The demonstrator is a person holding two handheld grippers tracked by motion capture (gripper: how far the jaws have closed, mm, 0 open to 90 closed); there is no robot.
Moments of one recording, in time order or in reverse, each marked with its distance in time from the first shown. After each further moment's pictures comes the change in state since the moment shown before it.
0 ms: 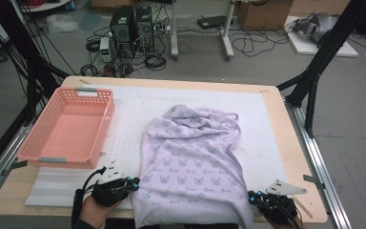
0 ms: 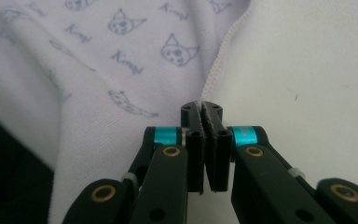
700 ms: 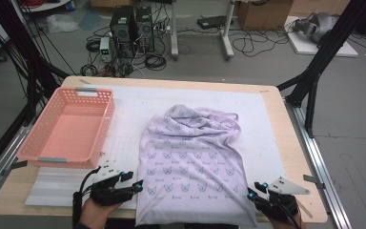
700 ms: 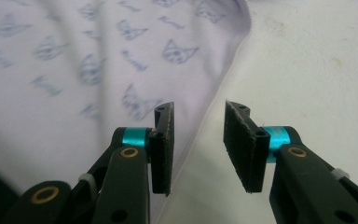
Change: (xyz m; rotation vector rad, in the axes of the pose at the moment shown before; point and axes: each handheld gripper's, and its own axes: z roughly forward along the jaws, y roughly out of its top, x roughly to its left) left arm 0.001 0.007 0.014 -0.058 0.059 -0.096; right arm -0.001 0.013 0.004 -0.069 -0.108 -0.024
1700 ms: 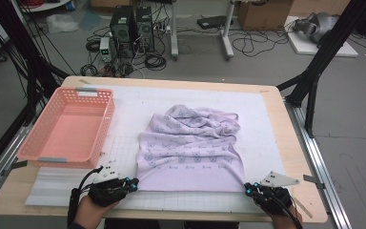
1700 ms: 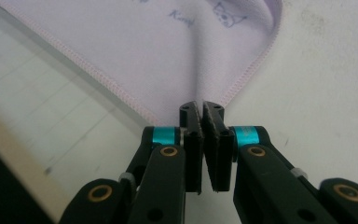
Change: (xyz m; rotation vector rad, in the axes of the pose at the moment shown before) left arm 0.001 -0.008 -0.021 0.052 -0.109 0.086; right arm -0.003 0.005 0.011 0.064 0.101 -0.067
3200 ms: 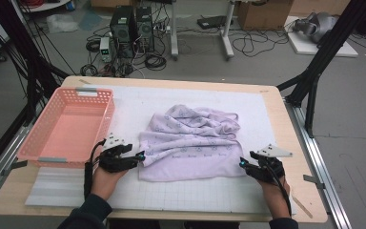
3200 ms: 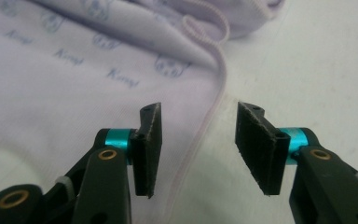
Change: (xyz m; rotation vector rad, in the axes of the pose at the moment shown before) left arm 0.057 0.039 0.043 -0.118 0.211 -0.121; right arm -0.049 0.041 0.047 -0.105 -0.141 0.065
